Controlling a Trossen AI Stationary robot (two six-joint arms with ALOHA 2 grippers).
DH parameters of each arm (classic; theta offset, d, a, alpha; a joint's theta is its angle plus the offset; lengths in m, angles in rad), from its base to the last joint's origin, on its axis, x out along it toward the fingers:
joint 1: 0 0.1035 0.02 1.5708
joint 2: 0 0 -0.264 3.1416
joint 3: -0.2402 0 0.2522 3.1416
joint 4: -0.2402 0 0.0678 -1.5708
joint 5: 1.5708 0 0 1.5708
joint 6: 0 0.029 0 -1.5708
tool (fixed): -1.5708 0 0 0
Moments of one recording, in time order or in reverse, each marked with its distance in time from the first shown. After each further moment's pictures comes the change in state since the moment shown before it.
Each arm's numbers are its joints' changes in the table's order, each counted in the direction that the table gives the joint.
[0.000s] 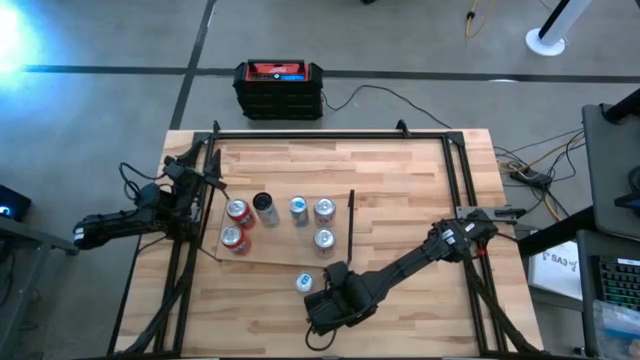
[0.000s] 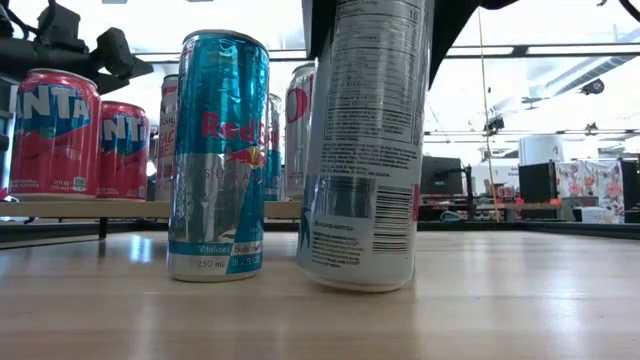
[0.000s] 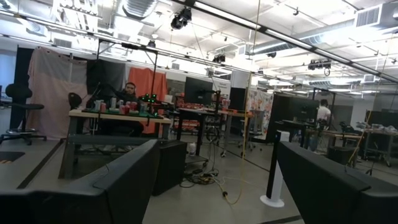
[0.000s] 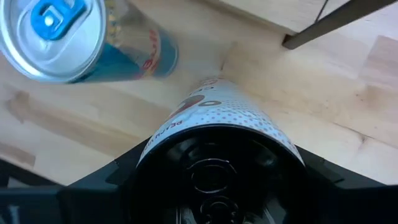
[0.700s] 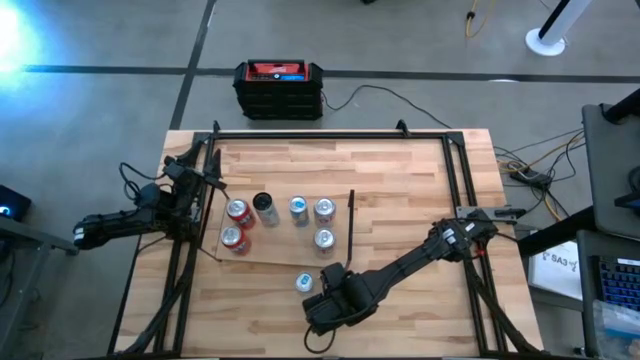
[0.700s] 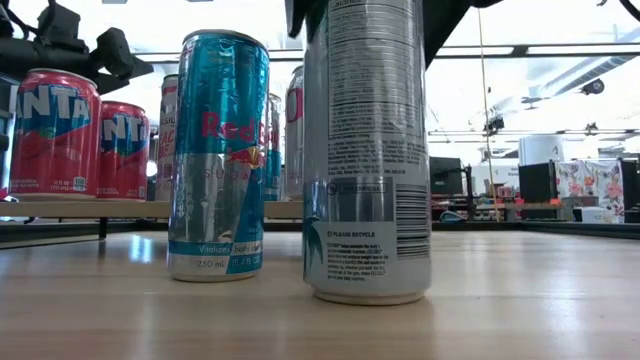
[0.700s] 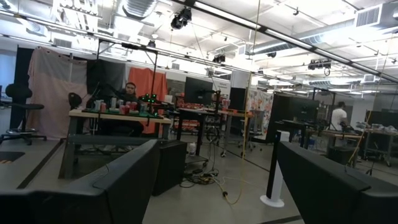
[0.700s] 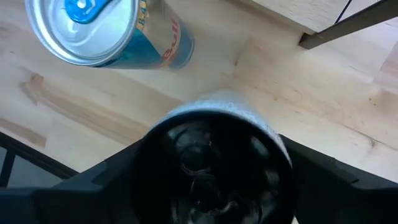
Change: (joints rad) left arm 0.000 0.000 0.000 0.000 0.000 0.000; right arm -0.004 0.004 0.000 0.033 0.023 -0.079
